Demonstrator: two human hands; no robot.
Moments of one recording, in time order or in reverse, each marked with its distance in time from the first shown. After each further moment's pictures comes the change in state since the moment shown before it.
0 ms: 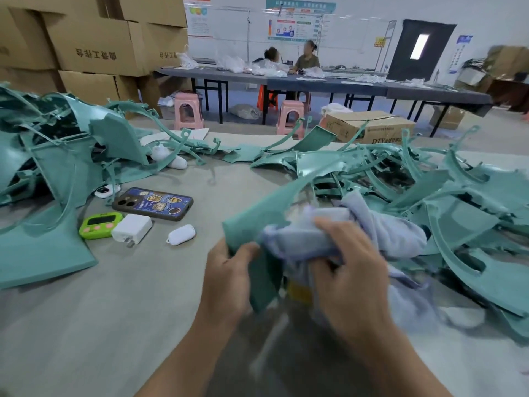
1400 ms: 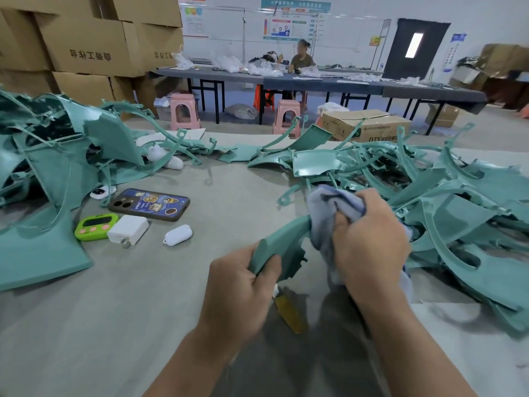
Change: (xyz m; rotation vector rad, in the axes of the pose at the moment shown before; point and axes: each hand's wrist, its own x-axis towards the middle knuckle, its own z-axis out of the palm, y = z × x) left_hand -0.018 -0.004 -0.009 0.631 -0.134 0.485; right_hand 0.044 0.038 0.005 -0.280 0.157 0.399
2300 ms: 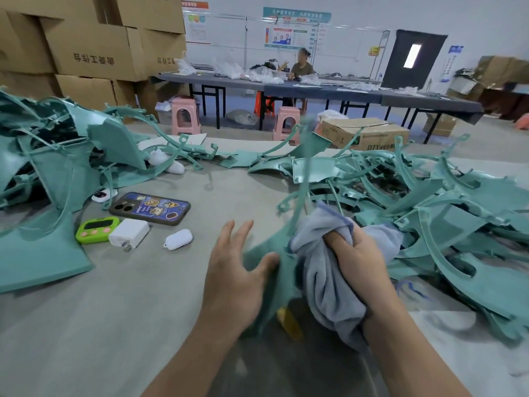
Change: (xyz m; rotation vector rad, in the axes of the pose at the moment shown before) left_hand 0.015 -0.015 0.006 0.143 -0.043 -0.328; right_hand -0.013 -0.006 -0.021 0.724 -0.544 0.250
